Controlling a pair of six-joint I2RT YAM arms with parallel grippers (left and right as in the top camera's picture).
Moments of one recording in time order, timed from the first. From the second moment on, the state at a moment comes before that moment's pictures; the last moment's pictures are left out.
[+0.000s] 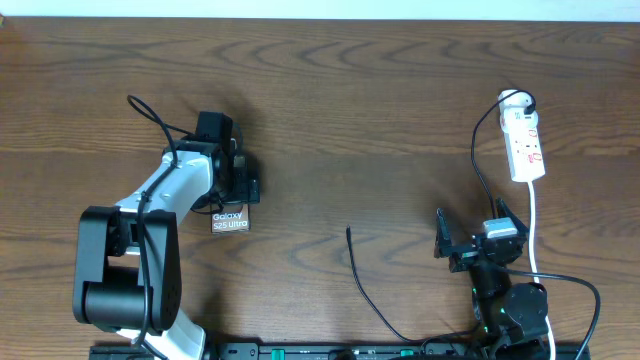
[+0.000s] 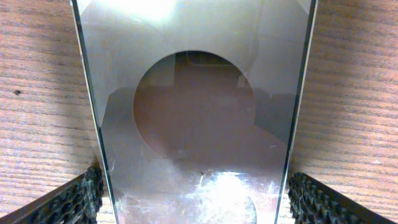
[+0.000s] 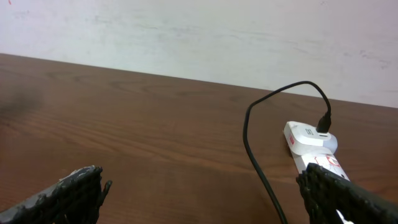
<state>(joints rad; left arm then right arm) -0.10 1.79 1.00 -0.67 0.02 -0.19 0.24 0.01 0.01 -0.07 0.09 -0.05</state>
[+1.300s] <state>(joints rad) -0.10 1.79 1.00 -0.66 0.02 -0.20 0.24 0.01 0.01 -0.07 0.09 -0.05</state>
